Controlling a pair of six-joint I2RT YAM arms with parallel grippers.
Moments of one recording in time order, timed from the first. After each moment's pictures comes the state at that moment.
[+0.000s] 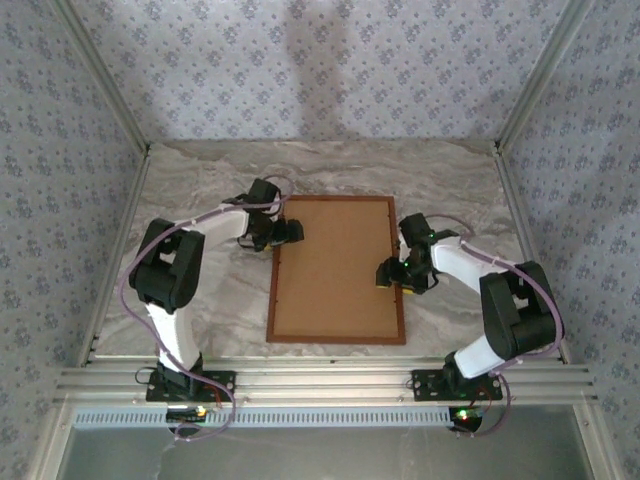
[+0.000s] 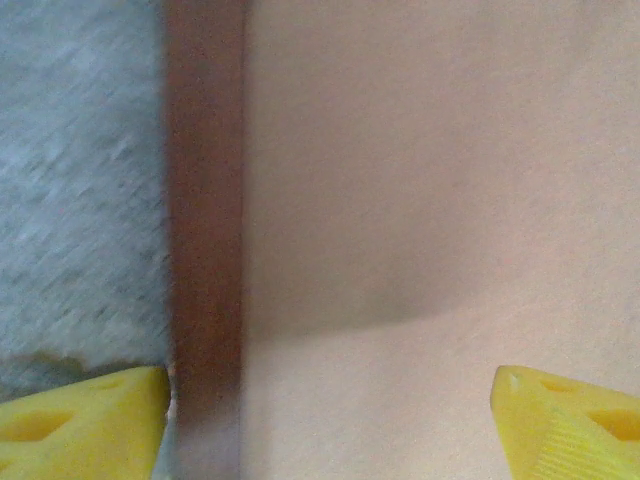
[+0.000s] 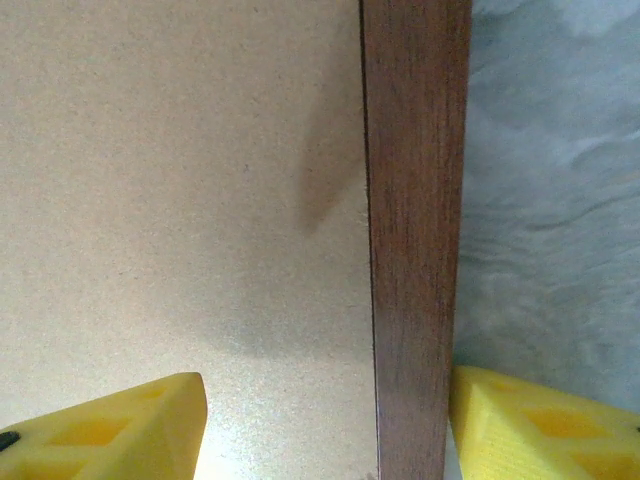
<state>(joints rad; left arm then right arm) -0.43 1.92 1.25 -0.48 0.24 -0.54 0.33 1.51 0.81 -0.67 -0.29 0.44</state>
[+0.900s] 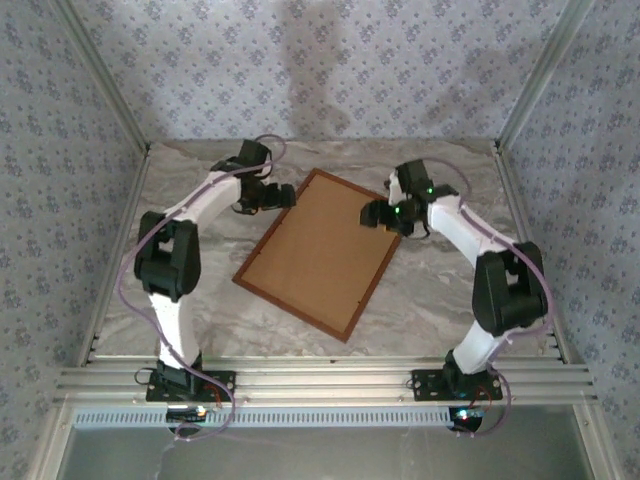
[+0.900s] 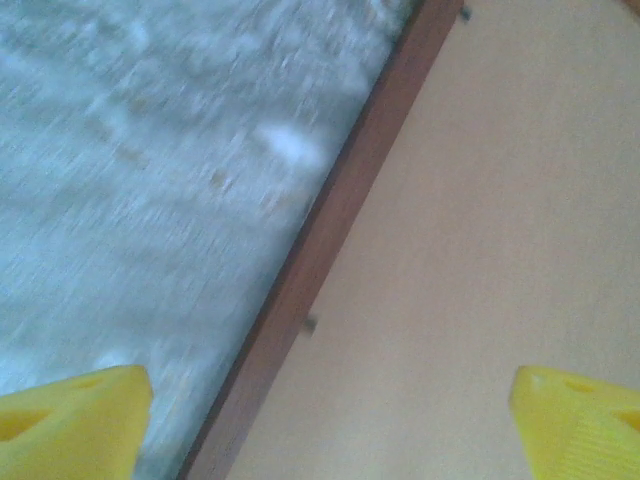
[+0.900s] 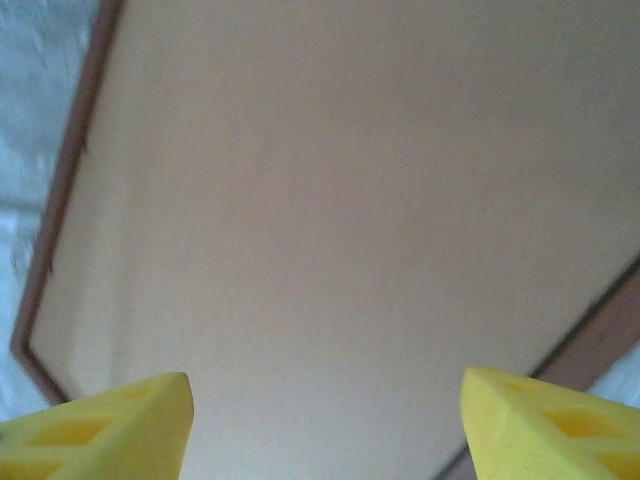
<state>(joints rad) -0.35 1.93 1.57 -0.75 0.14 -0.40 0.27 1.72 1.31 -0.65 -0.34 0.37</state>
